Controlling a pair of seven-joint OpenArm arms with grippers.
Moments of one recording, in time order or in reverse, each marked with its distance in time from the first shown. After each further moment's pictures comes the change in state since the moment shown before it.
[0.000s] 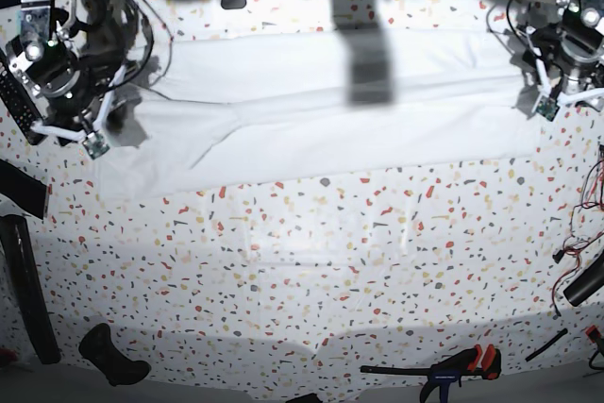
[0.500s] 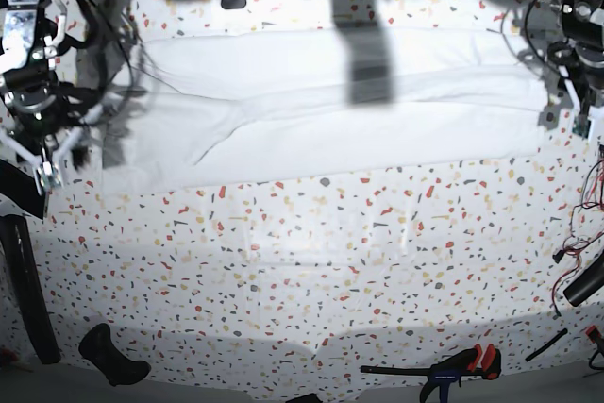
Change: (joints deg) left arm -0.2 0.0 0.0 3.3 13.8 15.8 -0.1; right arm 2.8 0.1 3.0 7.5 12.0 -13.9 -3.2
